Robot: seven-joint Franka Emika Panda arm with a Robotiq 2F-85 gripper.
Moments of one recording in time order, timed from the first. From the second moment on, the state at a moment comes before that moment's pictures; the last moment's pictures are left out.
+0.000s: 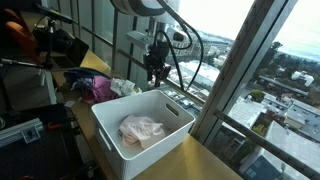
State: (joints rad) arm -0.04 0.16 -0.04 -1.95 -0.03 2.19 -0.04
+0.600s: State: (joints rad) arm 0.17 0.08 0.14 -2.04 -0.08 2.20 0.11
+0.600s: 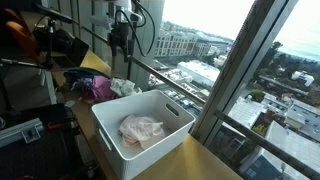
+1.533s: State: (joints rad) arm 0.36 0.35 0.24 -2.12 -0.16 2.36 0.25
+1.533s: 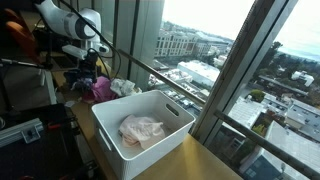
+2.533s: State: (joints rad) arm 0.32 0.58 0.30 -1.90 0.05 2.47 -0.08
